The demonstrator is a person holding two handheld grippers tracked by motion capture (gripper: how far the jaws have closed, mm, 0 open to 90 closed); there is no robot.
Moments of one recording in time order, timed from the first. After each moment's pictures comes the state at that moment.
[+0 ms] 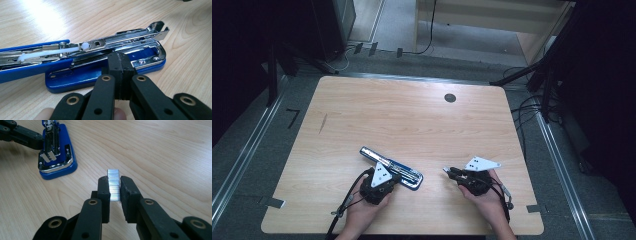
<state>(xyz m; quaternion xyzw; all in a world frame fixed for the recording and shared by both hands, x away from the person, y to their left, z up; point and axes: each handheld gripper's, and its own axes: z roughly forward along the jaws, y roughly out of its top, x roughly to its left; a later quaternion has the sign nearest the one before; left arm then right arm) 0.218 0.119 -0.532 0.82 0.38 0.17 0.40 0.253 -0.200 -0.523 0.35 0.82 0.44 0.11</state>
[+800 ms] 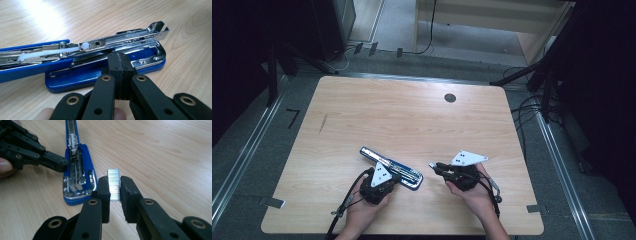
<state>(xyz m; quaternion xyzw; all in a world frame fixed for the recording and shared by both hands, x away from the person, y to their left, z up) 0.218 0.119 -0.532 0.82 0.38 0.17 0.41 0.258 -0.160 -0.497 0.32 0.83 0.46 0.10</state>
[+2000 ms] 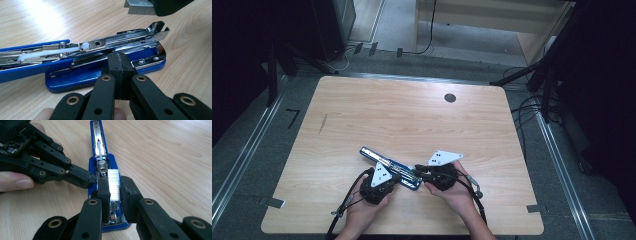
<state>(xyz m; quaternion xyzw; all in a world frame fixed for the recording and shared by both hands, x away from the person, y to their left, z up) 0.218 0.119 -0.533 0.82 0.38 0.17 0.41 0.260 -0.105 -0.497 0.27 0.84 0.46 0.07</state>
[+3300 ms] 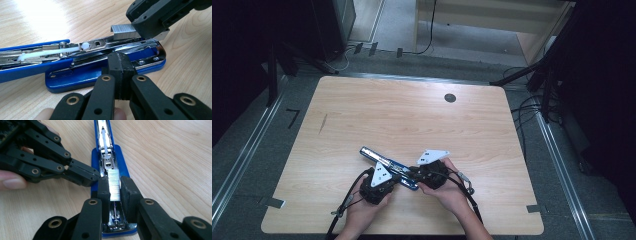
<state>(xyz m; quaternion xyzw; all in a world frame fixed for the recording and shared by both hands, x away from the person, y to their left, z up) 0.218 0.120 -0.532 0.82 0.38 0.17 0.41 0.266 -0.082 -0.502 0.27 0.87 0.41 0.06</state>
